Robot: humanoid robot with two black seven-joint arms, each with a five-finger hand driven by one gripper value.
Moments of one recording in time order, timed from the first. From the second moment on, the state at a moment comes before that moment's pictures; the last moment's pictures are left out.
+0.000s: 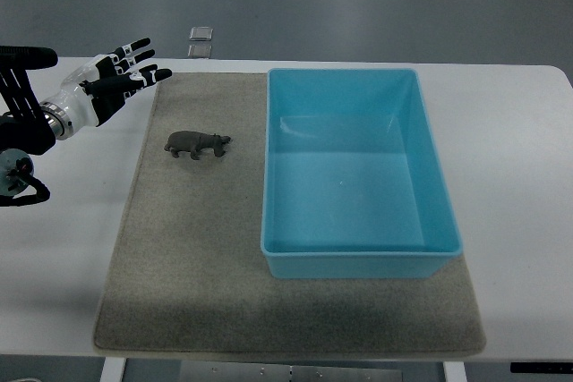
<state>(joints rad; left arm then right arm) -0.77 0.78 -0.41 -1.26 0.01 0.07 -0.20 0.04 0.00 -0.01 0.06 -0.05 0.17 0.06</state>
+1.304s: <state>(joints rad) -0.79 0.74 -0.45 -1.20 0.01 0.05 -0.21 0.04 0.00 -0.01 0.06 -0.05 0.17 0.06</state>
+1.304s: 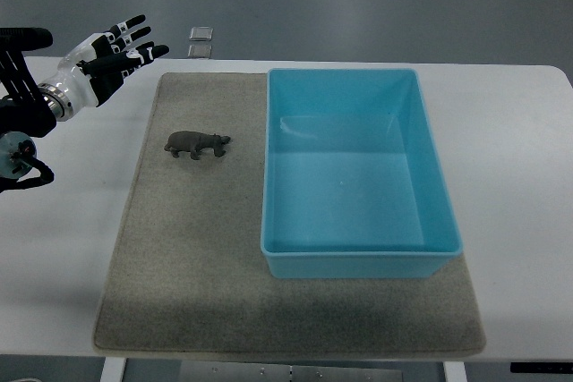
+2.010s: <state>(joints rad) -0.78 0.74 -0.45 -1.14 0.01 -0.14 -0.25 0.04 0.00 -0.01 0.06 -0.05 0.17 0.06</state>
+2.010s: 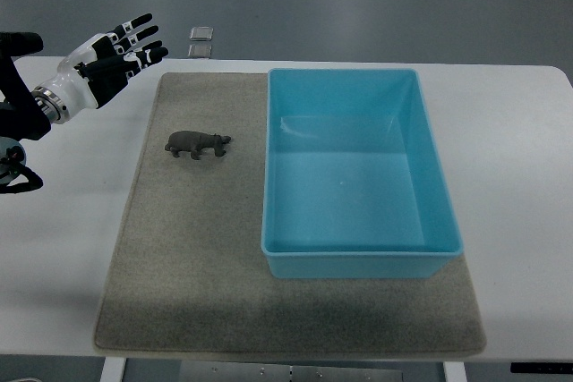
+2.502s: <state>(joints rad) -0.78 0.76 -0.45 -1.14 0.40 -0.15 -0.30 0.04 0.00 -0.01 0.06 -0.05 0.17 0.06</state>
